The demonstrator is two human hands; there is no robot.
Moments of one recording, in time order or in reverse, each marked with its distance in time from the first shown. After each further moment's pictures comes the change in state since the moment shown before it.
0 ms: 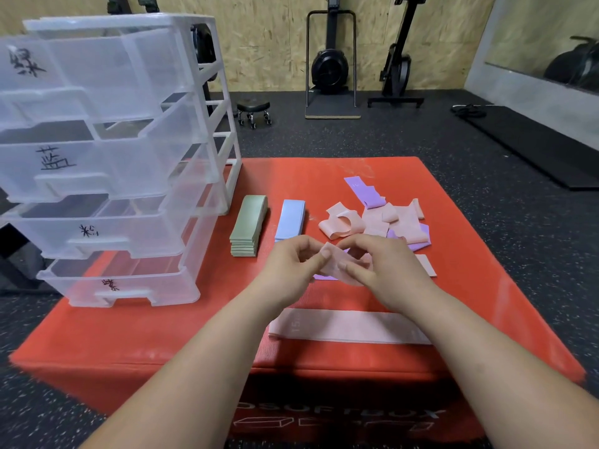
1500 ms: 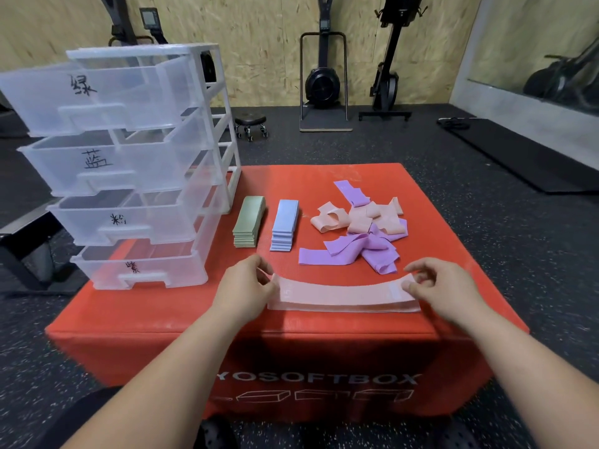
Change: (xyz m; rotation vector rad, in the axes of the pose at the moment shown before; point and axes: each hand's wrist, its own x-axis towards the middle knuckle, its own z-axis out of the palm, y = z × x) left_hand -0.067 -0.042 -0.043 0.616 0.270 -0.024; right_hand -0.103 0.088 -0.043 0.055 0.150 0.363
